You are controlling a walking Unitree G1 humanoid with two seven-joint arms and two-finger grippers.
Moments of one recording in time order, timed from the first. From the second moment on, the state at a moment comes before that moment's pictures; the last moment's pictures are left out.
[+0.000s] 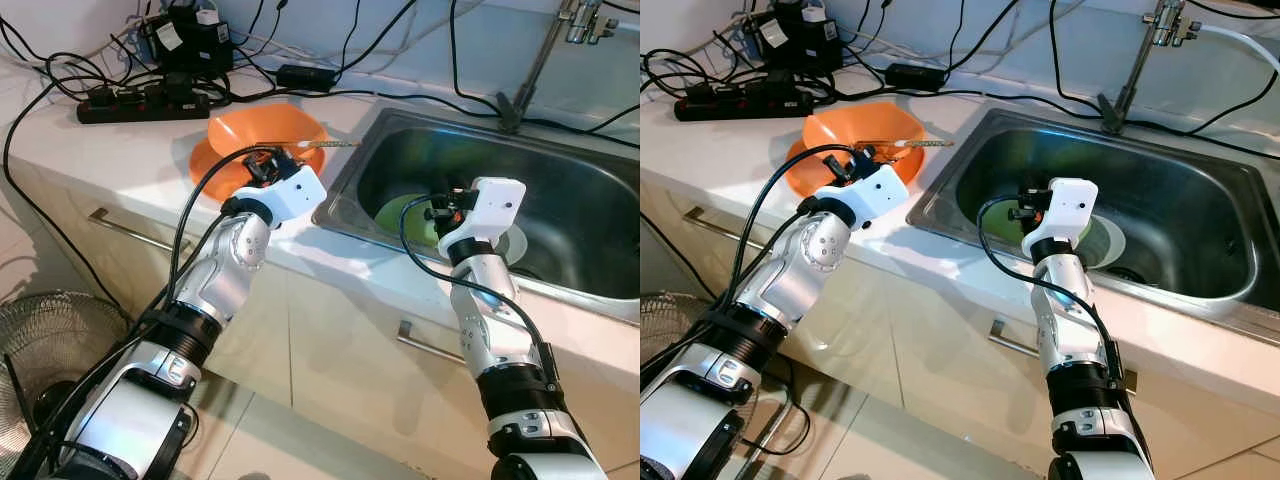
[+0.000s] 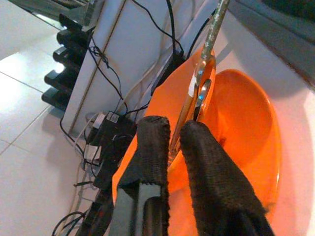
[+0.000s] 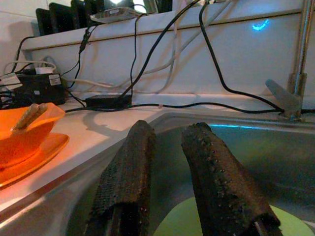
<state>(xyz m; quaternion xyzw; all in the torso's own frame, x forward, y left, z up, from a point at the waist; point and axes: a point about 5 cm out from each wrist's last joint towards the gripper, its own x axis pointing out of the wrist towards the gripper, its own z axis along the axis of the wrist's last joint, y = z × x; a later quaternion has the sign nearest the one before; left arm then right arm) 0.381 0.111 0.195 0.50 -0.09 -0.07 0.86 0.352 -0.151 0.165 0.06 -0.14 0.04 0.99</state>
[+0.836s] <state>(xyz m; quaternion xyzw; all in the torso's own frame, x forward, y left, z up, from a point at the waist) 0.373 0.110 0.216 0.47 -0.13 -0.09 0.87 0.352 -0.150 0.167 0.06 -0.15 0.04 0.99</state>
